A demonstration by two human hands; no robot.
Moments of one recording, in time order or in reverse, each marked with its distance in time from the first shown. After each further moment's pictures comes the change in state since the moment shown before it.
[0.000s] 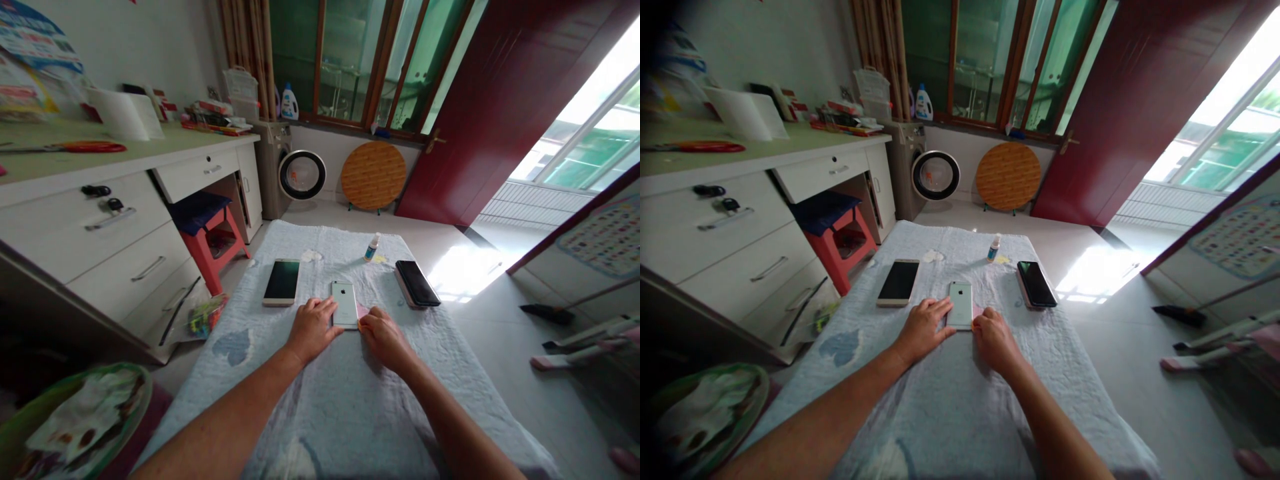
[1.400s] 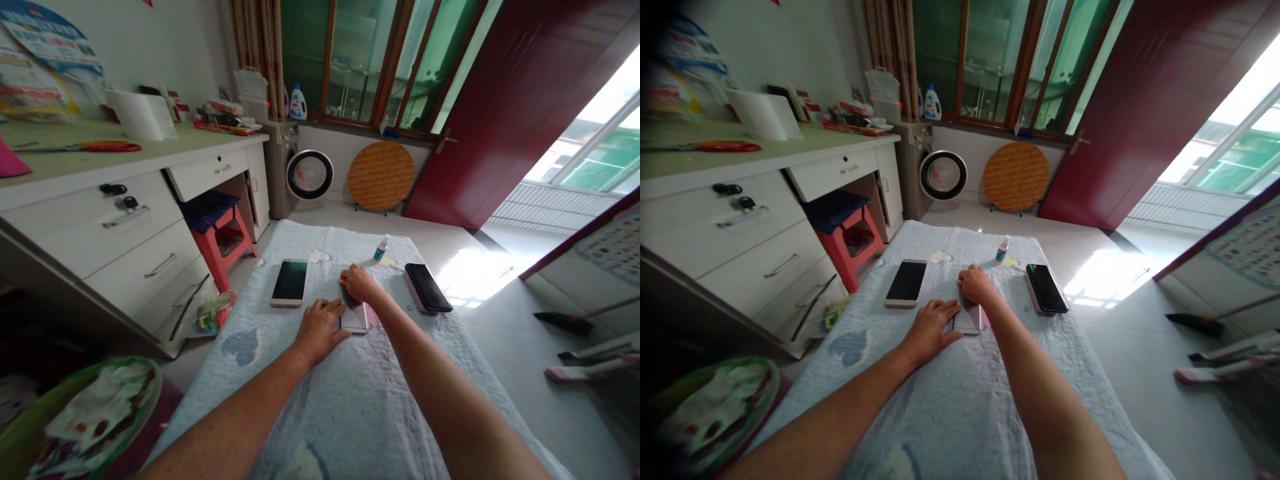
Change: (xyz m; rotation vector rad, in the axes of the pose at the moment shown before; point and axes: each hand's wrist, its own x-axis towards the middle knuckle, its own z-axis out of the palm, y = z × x) left_hand 0.002 -0.002 -0.004 -0.010 -0.028 0.007; right_hand 0.152 0.000 0.015 -0.302 -0.154 -0.079
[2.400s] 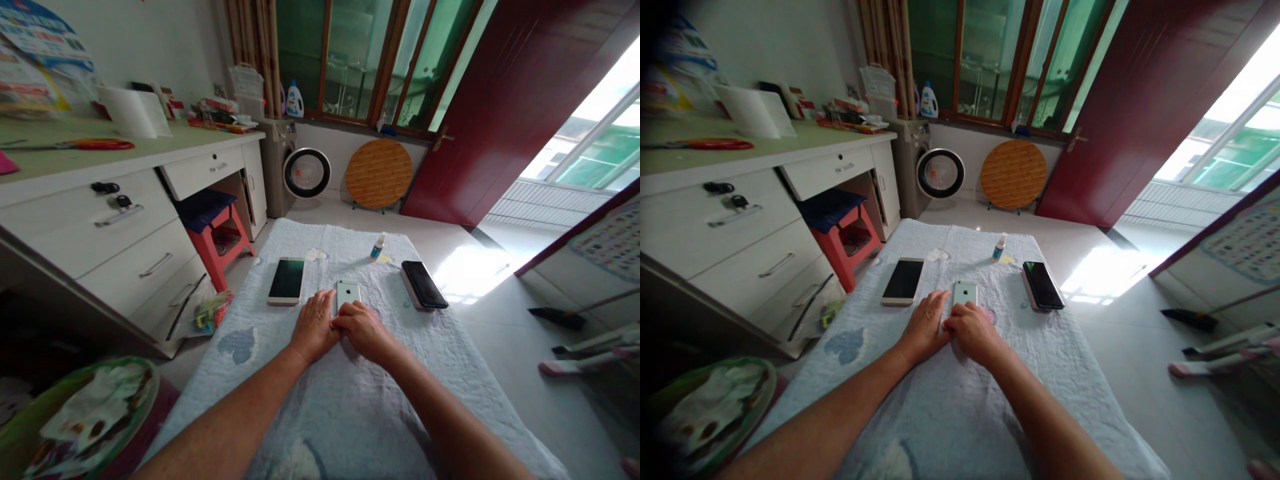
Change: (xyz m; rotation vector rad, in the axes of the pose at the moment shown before) left_hand -0.003 -0.002 0.009 -0.048 0.123 -0.059; right_hand -0.114 -0.041 0.003 0.173 0.090 -0.310
